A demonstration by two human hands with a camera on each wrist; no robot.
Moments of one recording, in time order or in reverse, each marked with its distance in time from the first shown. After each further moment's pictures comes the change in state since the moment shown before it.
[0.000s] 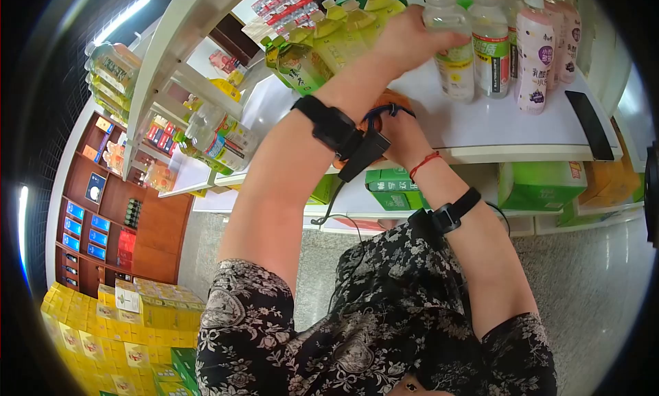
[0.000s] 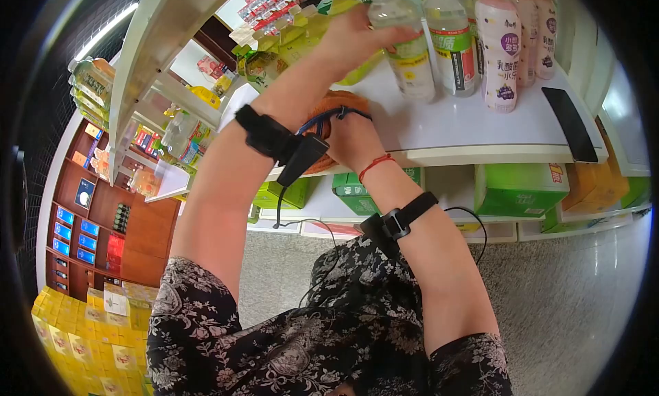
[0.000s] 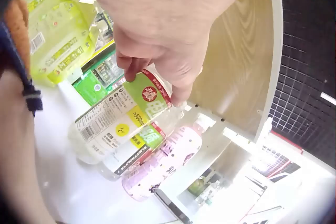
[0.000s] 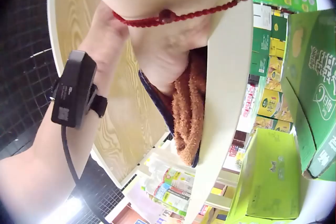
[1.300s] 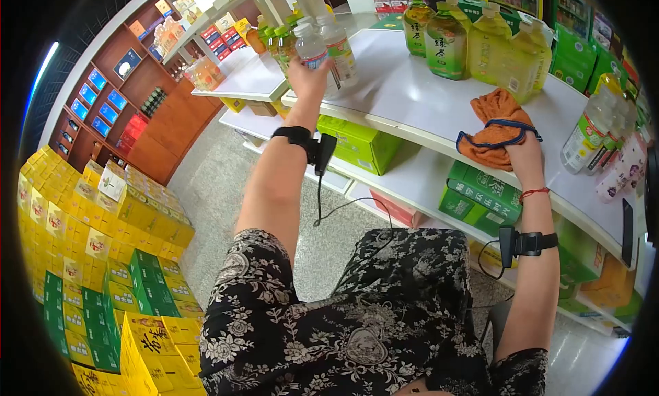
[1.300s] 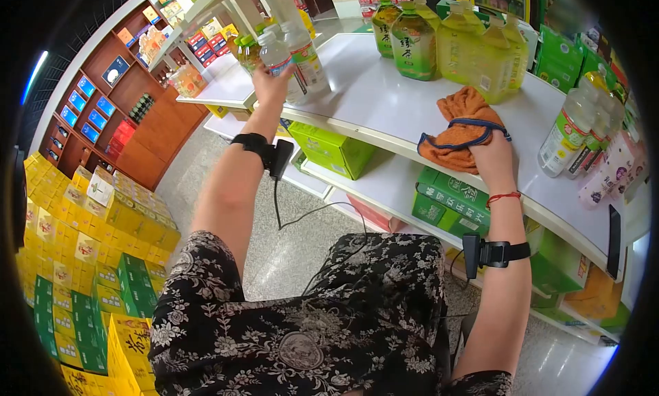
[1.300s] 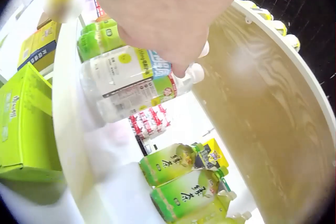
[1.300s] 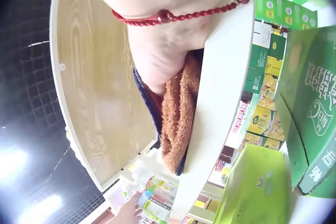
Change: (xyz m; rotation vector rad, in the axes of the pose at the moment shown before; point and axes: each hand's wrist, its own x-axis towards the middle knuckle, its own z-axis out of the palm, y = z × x) left_hand -0.301 -0.168 -0.307 0.341 1.010 -0.549; right_hand 0.007 0.002 0.001 0.000 -0.059 0.274
